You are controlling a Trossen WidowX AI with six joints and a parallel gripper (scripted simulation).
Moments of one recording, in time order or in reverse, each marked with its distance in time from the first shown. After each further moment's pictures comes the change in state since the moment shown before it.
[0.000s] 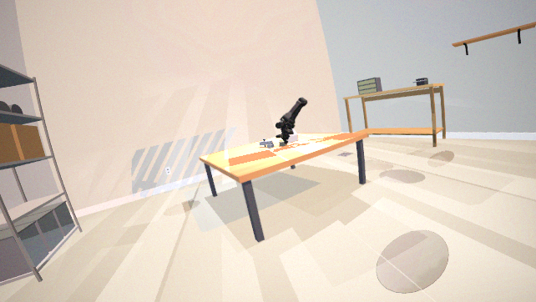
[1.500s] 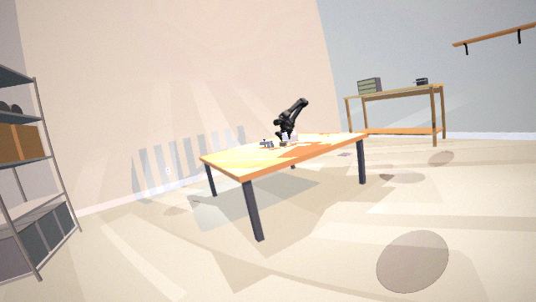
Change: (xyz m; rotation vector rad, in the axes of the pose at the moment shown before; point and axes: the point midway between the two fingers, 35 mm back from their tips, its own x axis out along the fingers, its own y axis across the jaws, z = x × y) arm -0.030 0.002 -0.006 0.020 0.013 0.013
